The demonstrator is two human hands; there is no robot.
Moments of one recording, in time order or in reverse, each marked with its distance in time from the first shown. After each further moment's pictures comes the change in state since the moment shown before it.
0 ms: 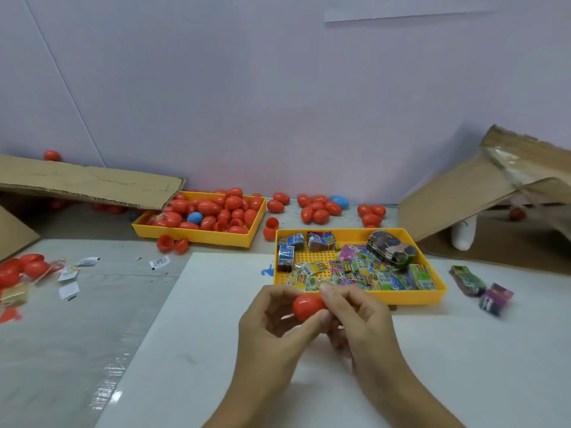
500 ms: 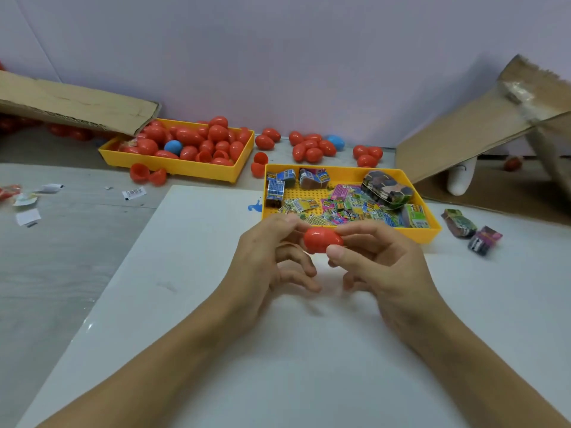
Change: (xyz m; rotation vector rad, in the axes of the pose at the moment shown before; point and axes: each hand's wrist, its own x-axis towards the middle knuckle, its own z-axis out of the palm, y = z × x) left_hand 0.014 0.010 -0.004 -0.210 -0.249 -0.352; right_hand -0.013 -0.011 -0.037 -0.153 -0.105 -0.063
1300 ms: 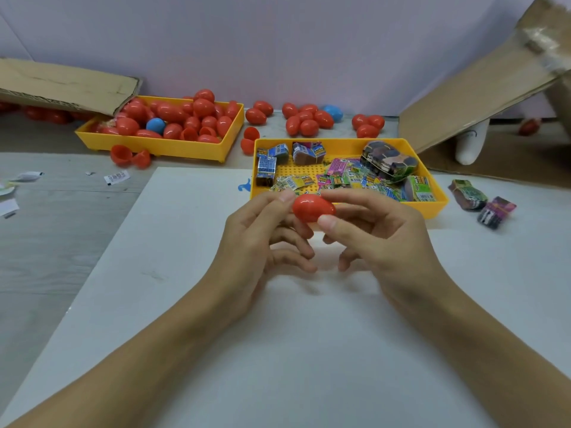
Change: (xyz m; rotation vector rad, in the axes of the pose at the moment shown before) left_hand 0.003 -0.007 0.002 0.049 0.049 0.044; right_hand 0.009 0.002 -0.002 -0.042 -0.032 -0.054
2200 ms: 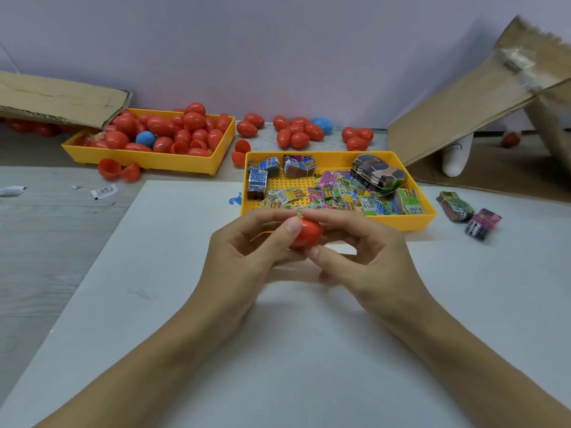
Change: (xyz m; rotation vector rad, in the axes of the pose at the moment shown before) left_hand -0.002 -0.006 -0.001 0.061 0.025 0.137; right_hand -0.001 0.007 0.003 -0.106 -0.054 -0.146
